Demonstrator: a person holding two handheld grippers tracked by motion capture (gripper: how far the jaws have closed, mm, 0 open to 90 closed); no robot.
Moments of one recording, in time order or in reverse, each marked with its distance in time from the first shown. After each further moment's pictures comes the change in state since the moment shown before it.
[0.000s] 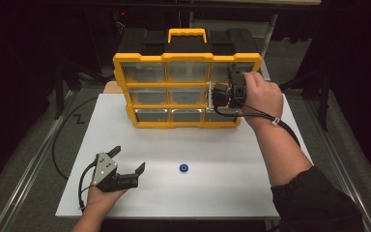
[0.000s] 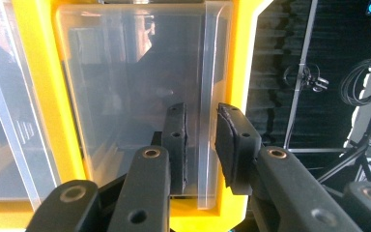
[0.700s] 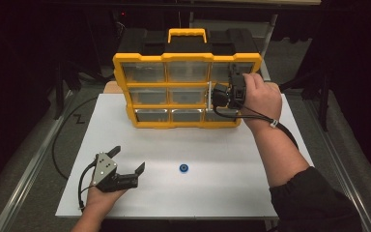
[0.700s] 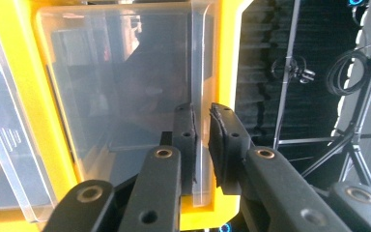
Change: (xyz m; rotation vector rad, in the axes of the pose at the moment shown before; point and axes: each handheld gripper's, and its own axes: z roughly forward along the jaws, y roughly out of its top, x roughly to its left) left arm 0.001 0.000 -0.001 0.001 -0.003 0.000; right arm 0.003 0.001 -0.002 0.009 -0.057 0.038
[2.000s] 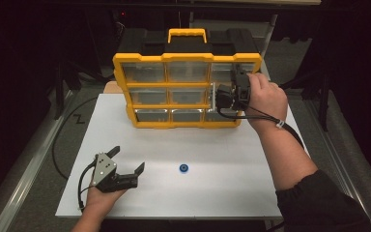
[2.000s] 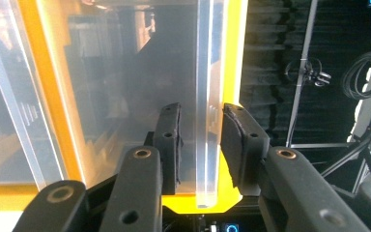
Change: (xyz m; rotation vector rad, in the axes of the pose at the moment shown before) left arm 0.000 0.000 -0.001 -0.002 0.008 -0.001; right arm -0.006 -0.008 -0.005 0.000 0.070 -0.019
